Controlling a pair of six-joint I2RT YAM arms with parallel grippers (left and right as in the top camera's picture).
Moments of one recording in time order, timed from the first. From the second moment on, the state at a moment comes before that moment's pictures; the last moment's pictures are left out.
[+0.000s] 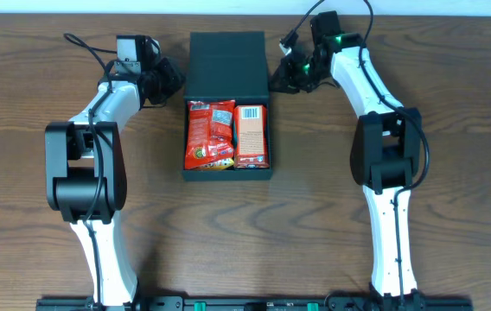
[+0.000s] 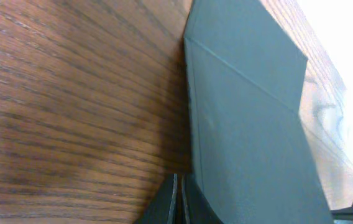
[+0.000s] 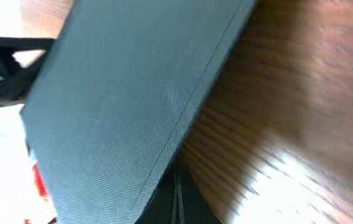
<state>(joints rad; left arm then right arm) -0.01 2.19 1.51 -0.22 0.47 -0.64 0.18 2.59 2.25 -0.91 -0.83 0.16</state>
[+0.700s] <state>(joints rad) 0.00 2.19 1.51 -0.16 0.47 -0.65 0.15 2.59 2.25 -0.85 -1.05 0.15</state>
